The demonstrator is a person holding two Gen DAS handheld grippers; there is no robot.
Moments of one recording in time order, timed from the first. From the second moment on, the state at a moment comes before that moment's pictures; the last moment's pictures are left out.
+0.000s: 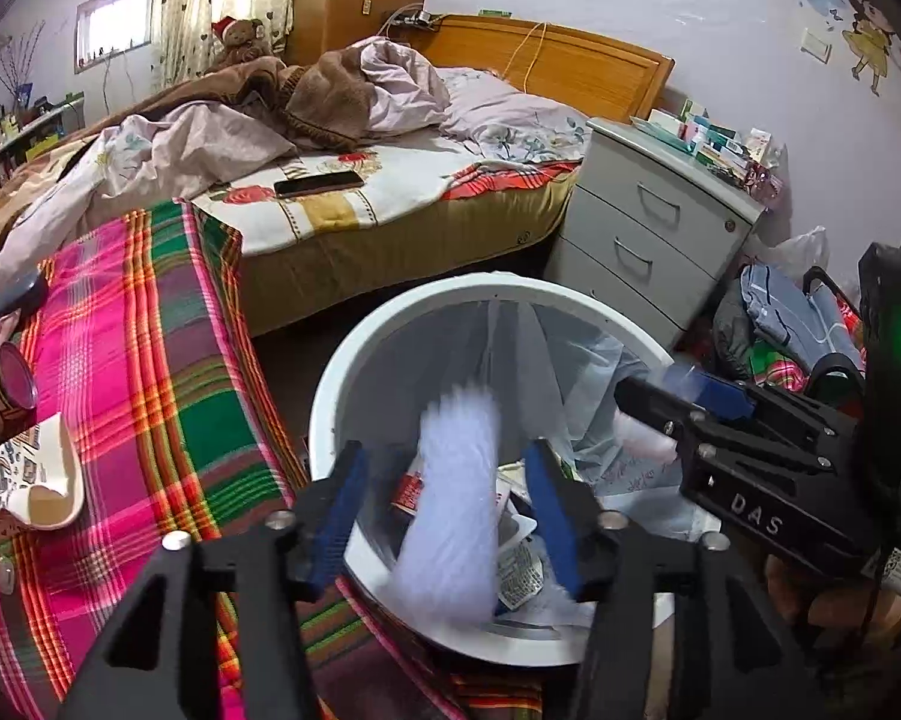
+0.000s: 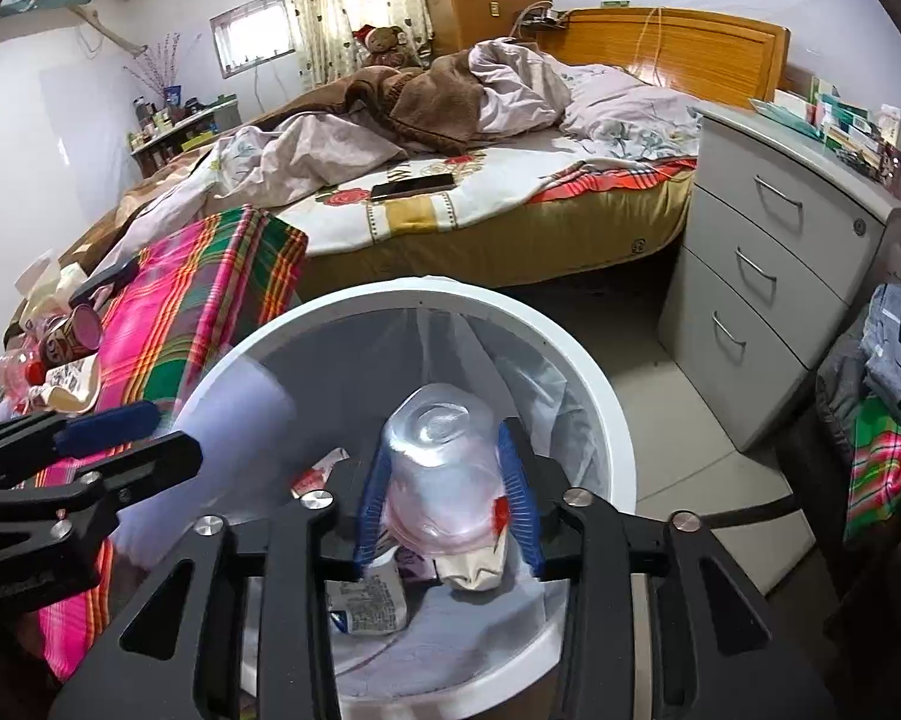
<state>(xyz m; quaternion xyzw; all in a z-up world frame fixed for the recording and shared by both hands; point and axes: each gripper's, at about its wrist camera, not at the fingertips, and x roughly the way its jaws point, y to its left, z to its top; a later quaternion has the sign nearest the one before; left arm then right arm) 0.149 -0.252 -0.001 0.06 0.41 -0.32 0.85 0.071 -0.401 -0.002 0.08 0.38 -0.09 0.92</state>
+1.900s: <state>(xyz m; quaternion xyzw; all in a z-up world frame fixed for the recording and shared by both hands) 0.154 0.020 0.026 -0.03 0.35 -0.12 0.93 0.114 -0.228 0.027 0.04 0.33 0.05 0.94</state>
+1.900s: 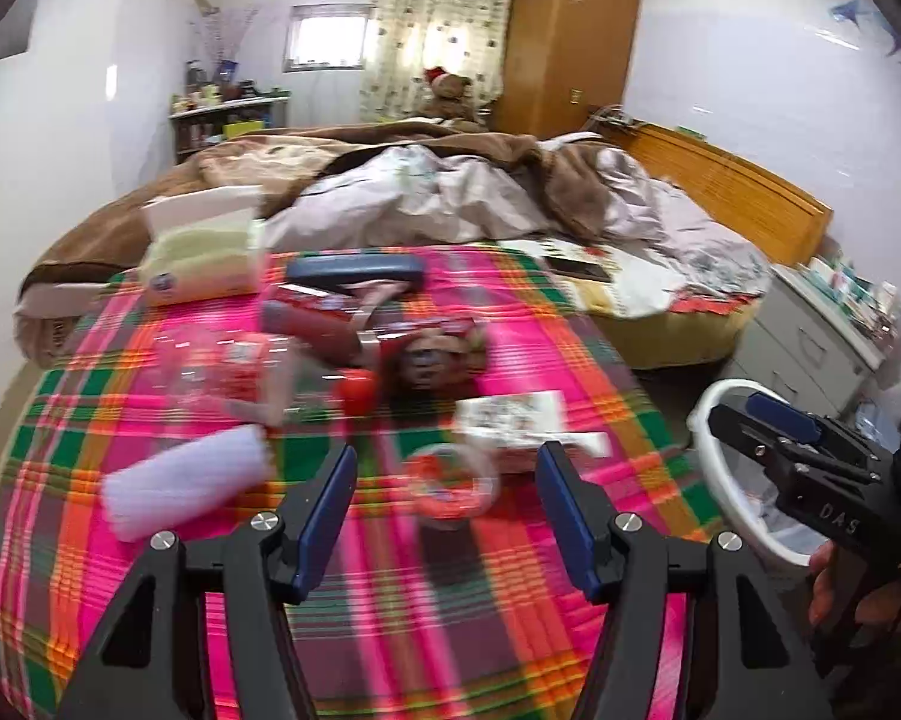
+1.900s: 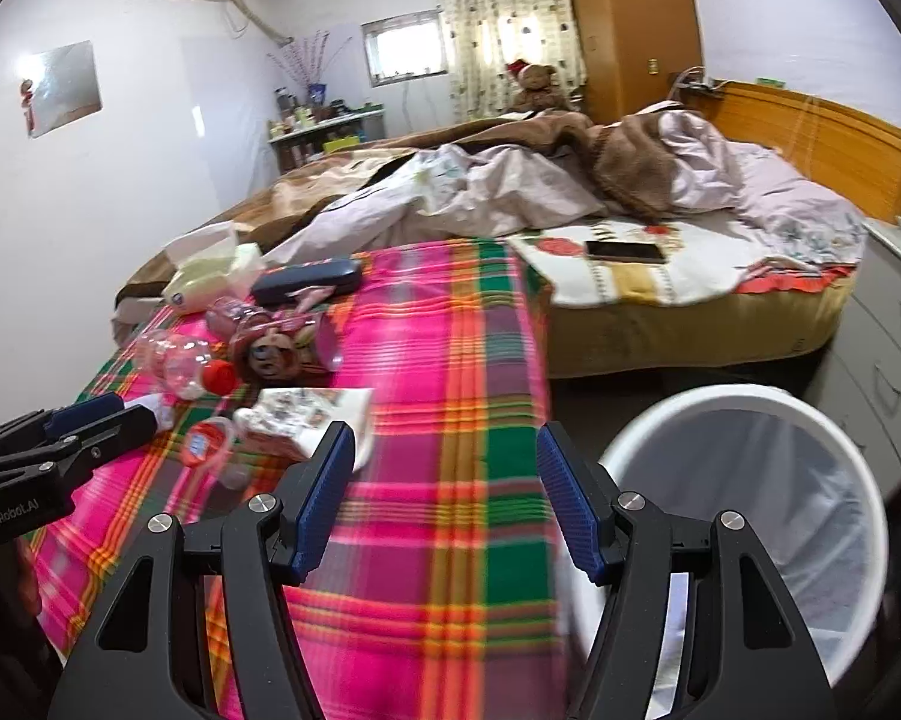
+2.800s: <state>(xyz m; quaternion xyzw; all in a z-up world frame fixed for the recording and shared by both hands) 0.209 0.157 -0.023 -0.02 0.42 -0.09 0.90 0.169 -0.139 -0.015 -0.10 0.41 0.13 0.90</state>
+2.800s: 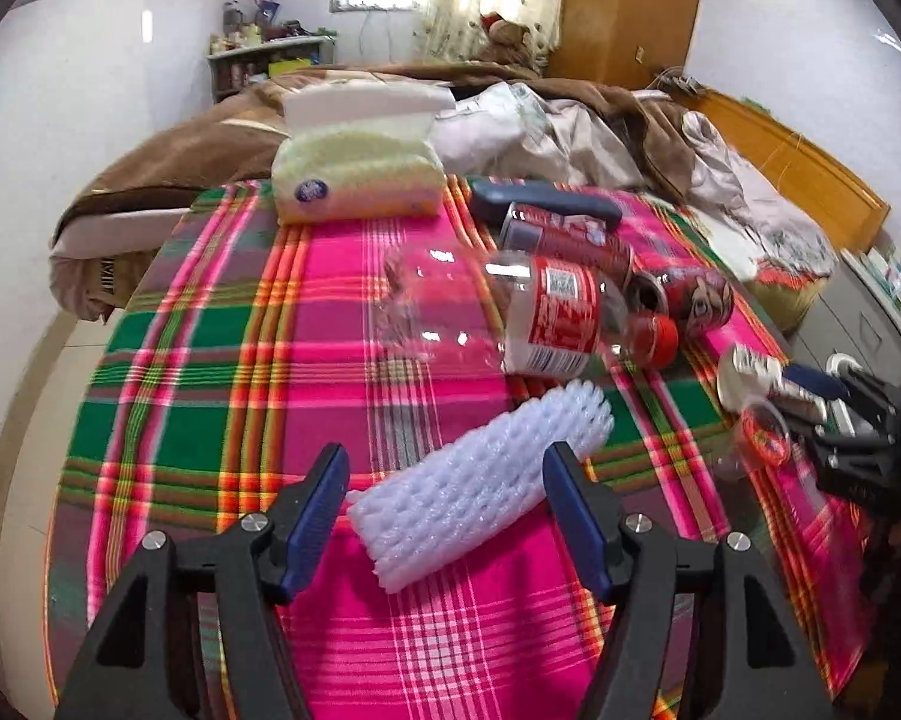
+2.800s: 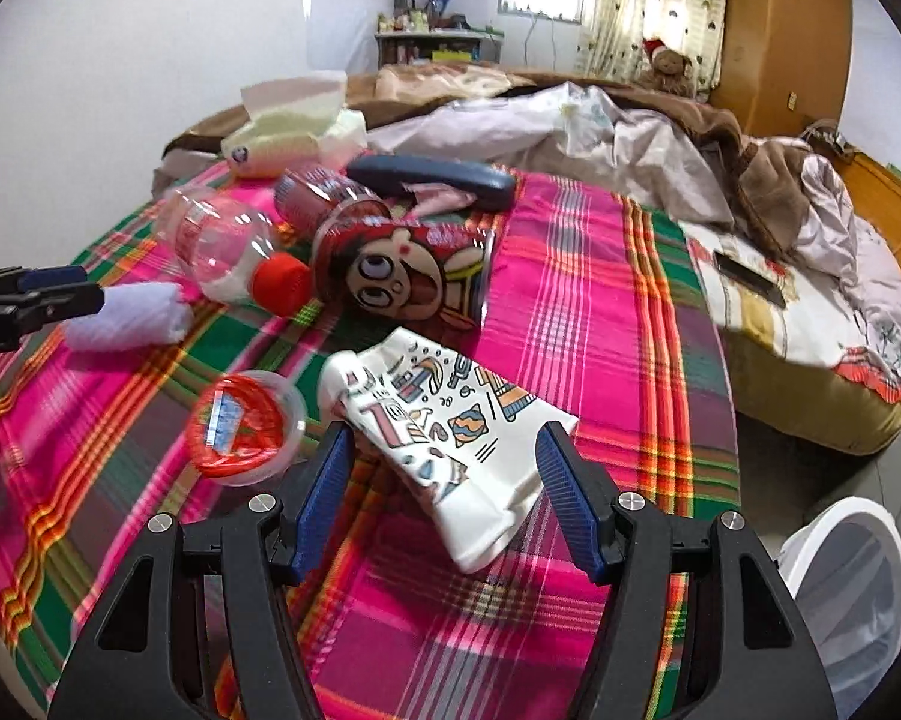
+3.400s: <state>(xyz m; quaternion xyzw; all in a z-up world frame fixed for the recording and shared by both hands) 0.185 0.103 -0.023 0.01 0.43 -0.19 0.88 0.172 -0.150 -0.016 -0.05 0.42 0.14 0.89</state>
